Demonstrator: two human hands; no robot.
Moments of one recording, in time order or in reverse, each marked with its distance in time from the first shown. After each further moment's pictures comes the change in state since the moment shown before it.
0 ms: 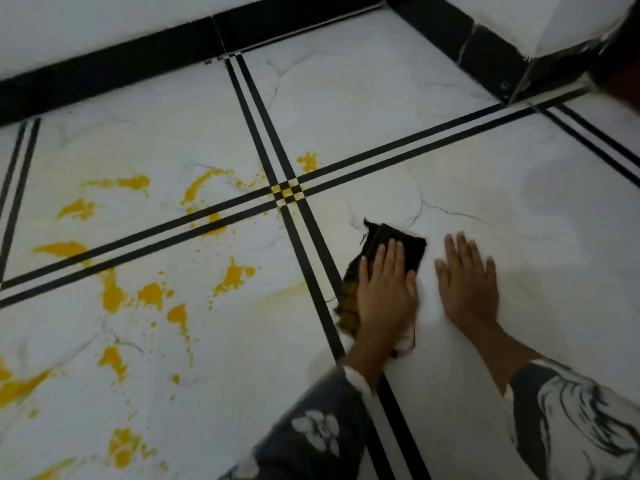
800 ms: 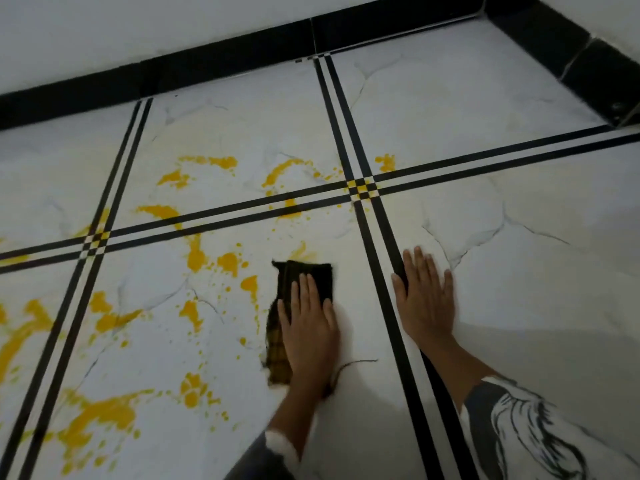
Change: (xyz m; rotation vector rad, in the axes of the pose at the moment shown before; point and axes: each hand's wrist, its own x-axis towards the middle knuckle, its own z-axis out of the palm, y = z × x) left_hand -0.111 -0.158 -0.025 0.109 0.256 -0.525; right_hand -0.040 -0.146 0.028 0.075 -0.044 -0.271
